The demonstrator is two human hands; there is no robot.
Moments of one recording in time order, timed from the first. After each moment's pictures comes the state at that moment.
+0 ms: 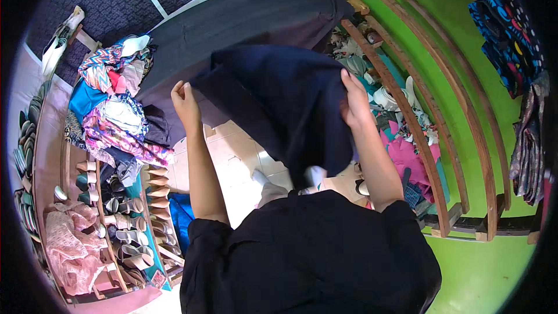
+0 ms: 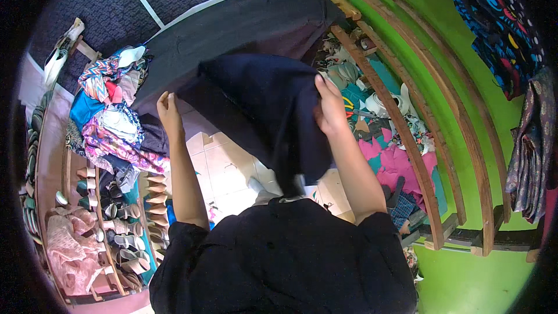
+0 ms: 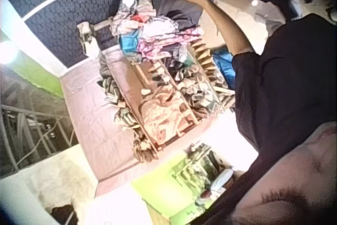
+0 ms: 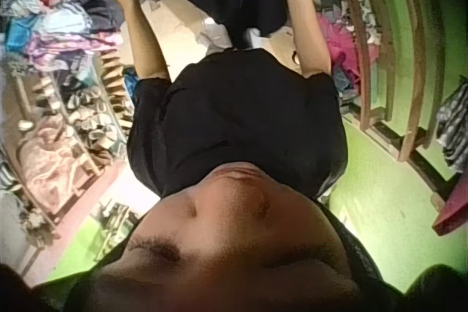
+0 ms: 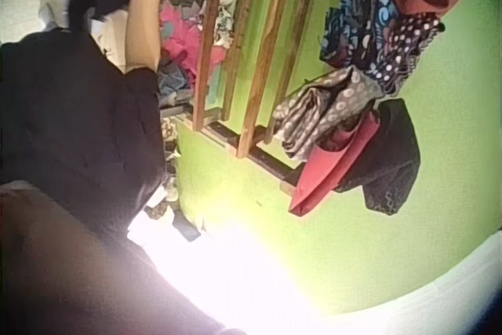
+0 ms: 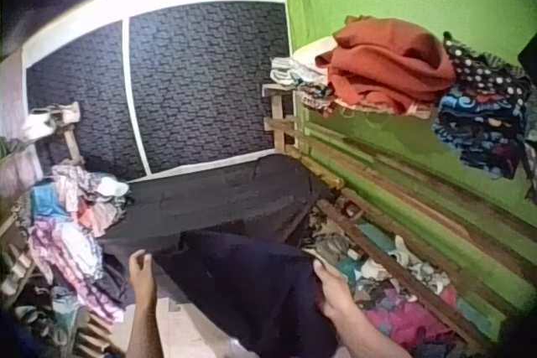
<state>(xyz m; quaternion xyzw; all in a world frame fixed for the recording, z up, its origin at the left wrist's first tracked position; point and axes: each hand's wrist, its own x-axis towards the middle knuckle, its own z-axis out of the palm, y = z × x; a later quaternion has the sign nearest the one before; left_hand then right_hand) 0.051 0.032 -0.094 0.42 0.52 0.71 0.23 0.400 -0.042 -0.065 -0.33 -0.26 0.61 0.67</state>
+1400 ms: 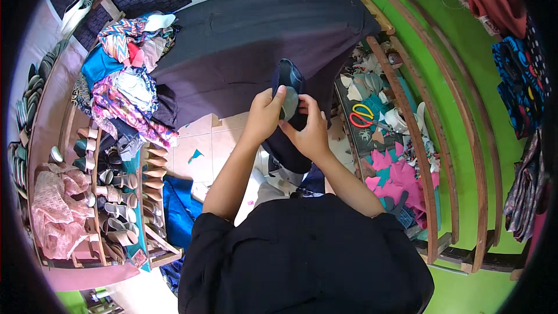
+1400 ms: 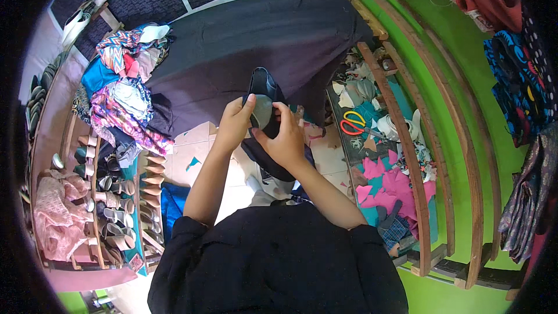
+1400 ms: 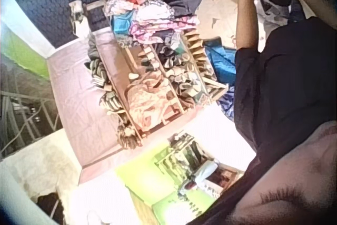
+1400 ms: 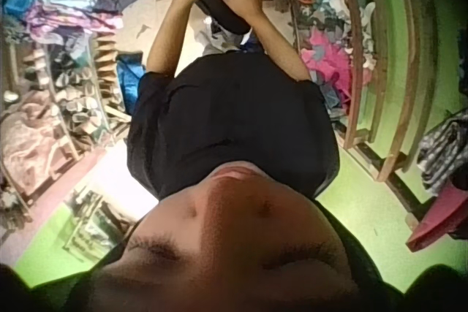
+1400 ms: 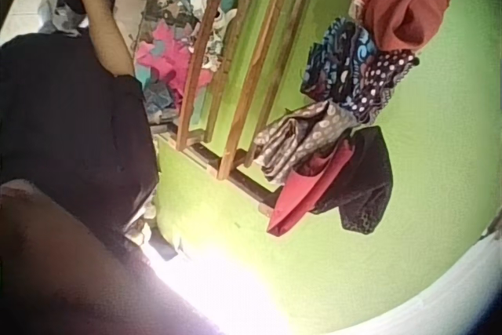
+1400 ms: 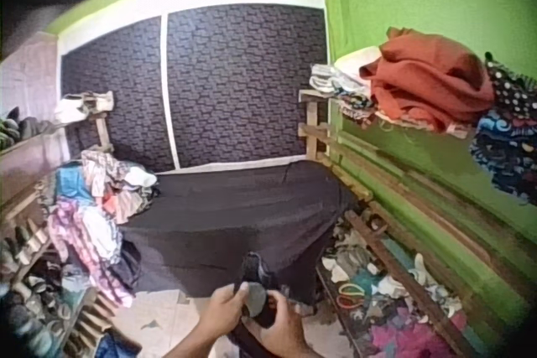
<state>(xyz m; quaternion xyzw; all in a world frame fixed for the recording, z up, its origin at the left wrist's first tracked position) 0.172 -0.036 -0.059 0.55 0.48 0.51 0.45 0.297 -0.071 -0.089 -0.52 -0.66 0.19 0.50</state>
